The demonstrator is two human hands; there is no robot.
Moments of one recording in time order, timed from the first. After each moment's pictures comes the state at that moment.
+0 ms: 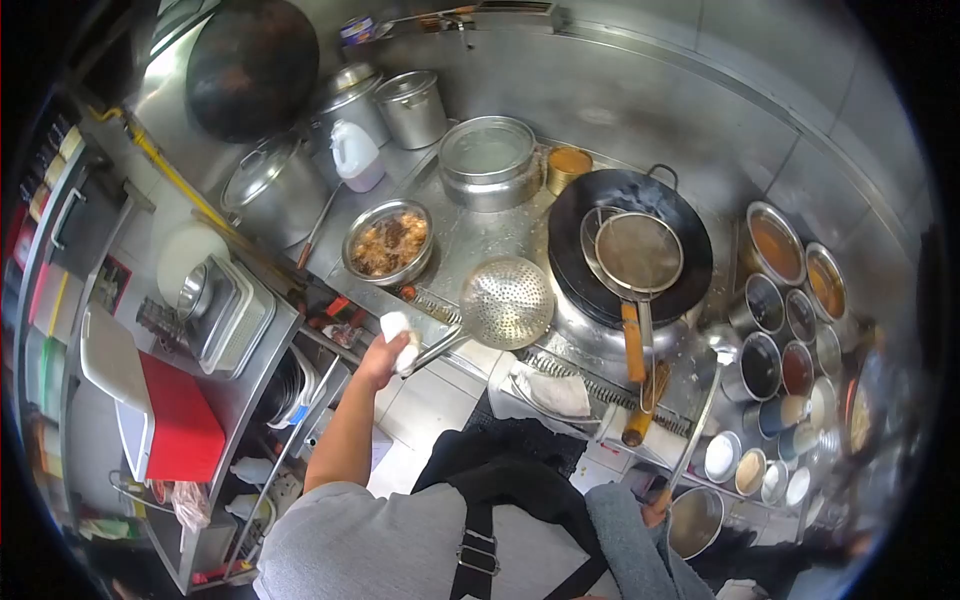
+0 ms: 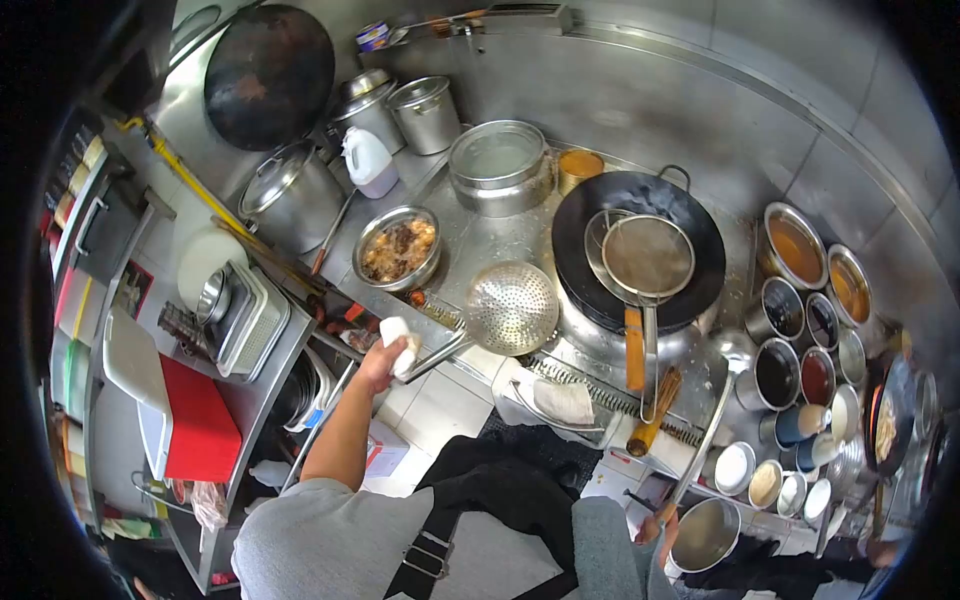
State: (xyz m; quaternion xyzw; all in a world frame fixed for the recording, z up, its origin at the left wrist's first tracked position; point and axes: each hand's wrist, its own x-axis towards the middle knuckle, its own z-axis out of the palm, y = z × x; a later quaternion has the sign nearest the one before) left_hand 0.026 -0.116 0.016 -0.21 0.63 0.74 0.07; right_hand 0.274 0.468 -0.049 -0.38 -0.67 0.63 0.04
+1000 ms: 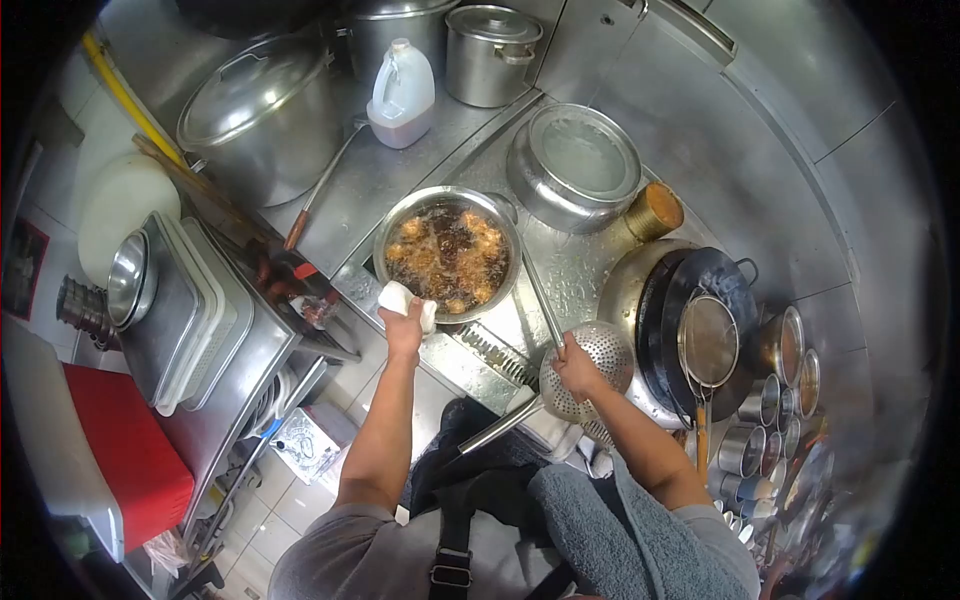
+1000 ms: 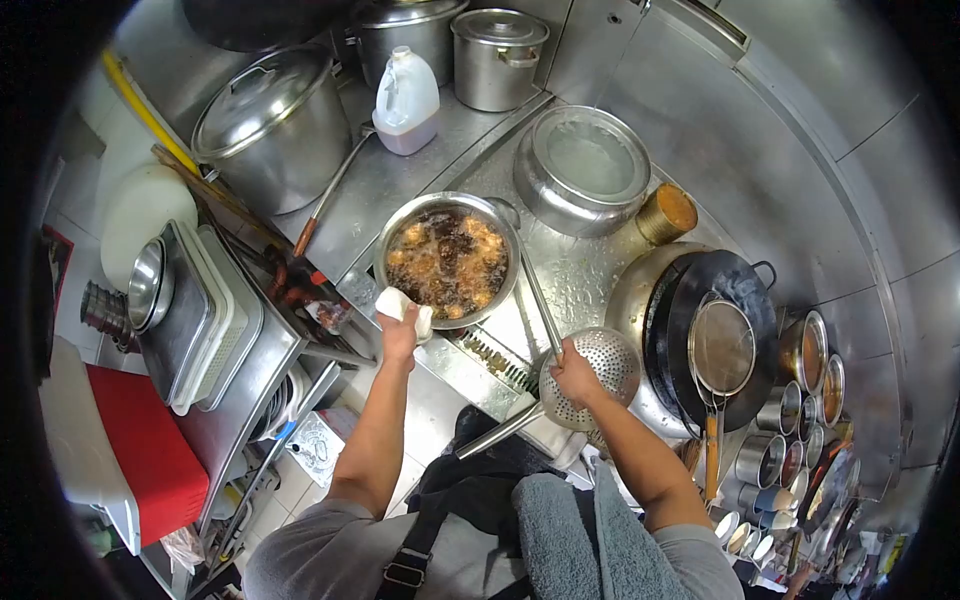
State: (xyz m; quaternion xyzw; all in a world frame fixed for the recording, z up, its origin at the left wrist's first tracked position) left_hand -0.167 -0.299 -0.096 -0.39 0.58 0.69 -0.17; right_hand -0.205 0.041 -0.047 0.09 -0.91 0.31 -0.26
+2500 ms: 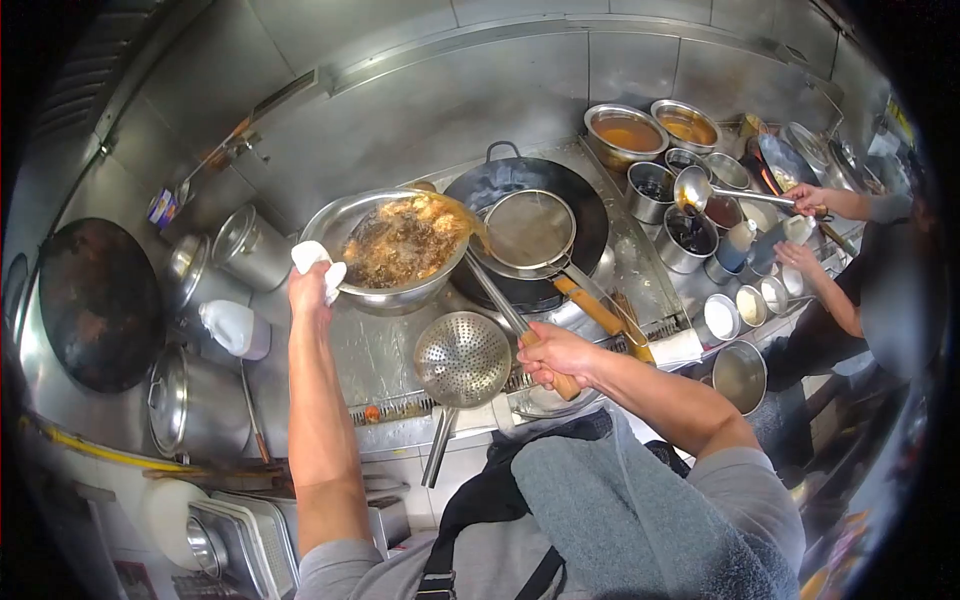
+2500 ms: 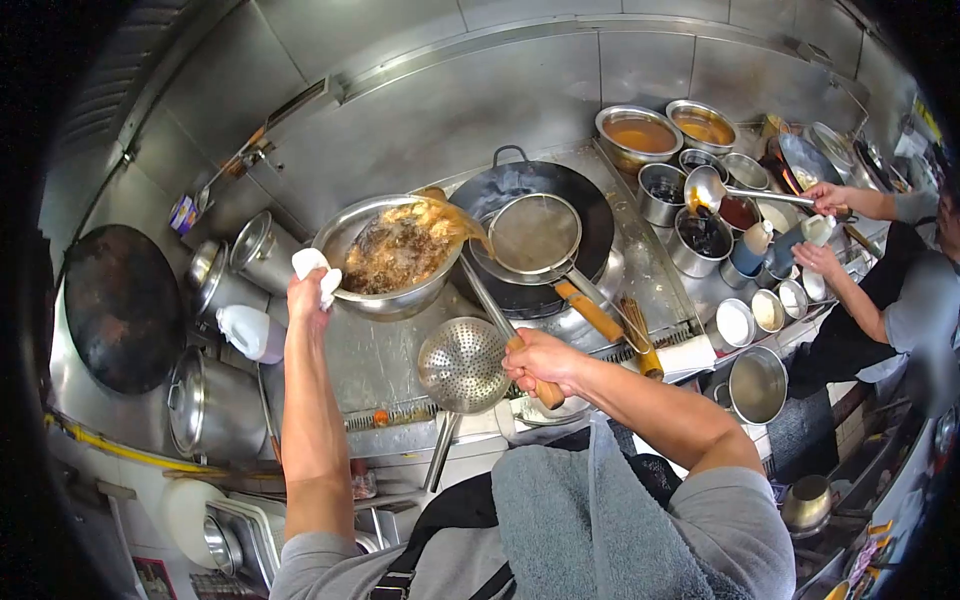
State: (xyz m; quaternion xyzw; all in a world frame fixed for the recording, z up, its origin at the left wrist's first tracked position) left_hand -0.287 -0.034 0.207 -0.05 0.72 0.69 -0.02; right_hand -0.005 0.257 0.149 -0.13 -0.50 0.82 -0.24
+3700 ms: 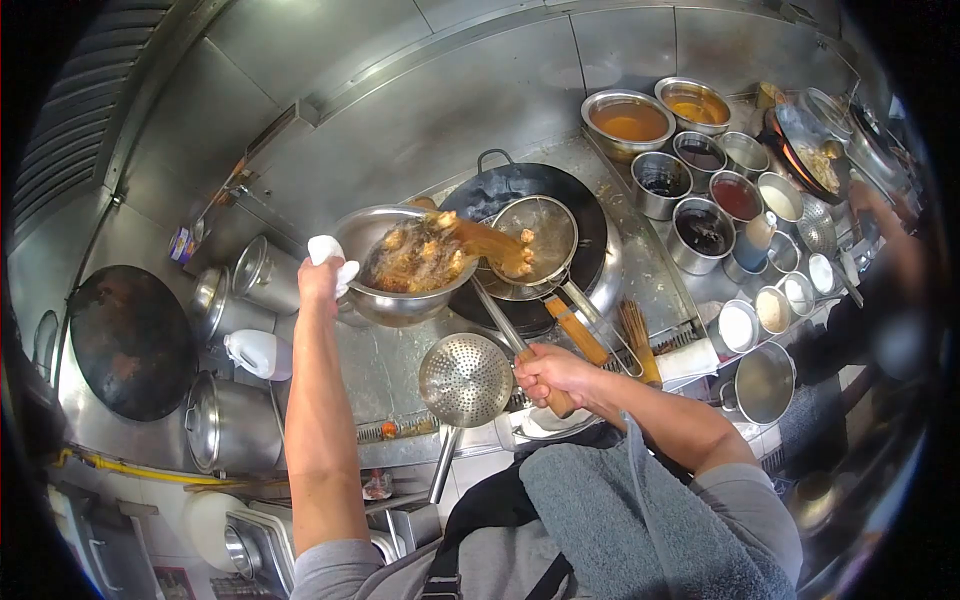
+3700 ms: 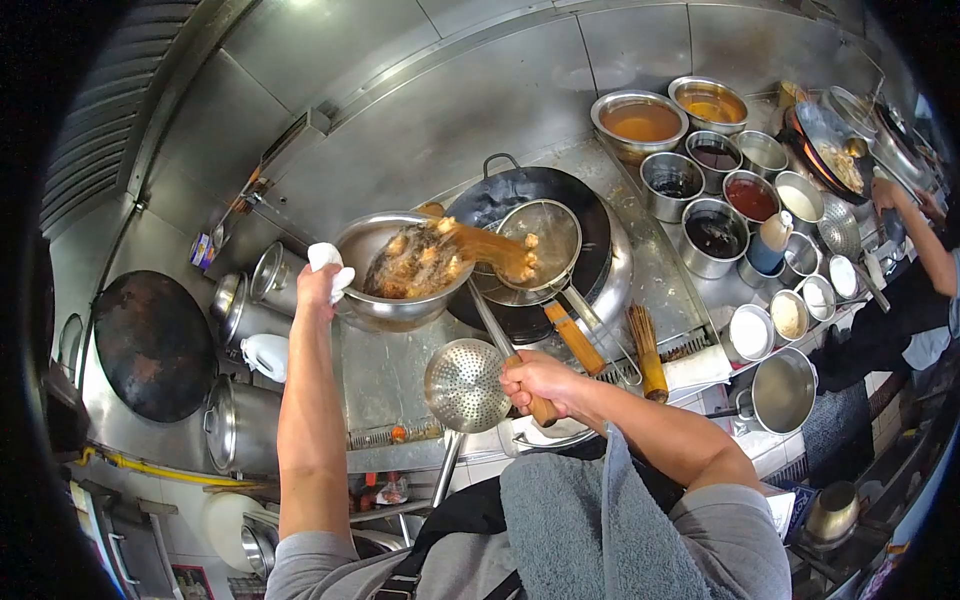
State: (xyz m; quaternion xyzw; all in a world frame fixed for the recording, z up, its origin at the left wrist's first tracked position) left_hand -0.329 0.062 0.237 -0.03 0.84 0.54 -0.01; right_hand -0.013 0.314 0.122 -0.14 -0.36 0.89 -0.25
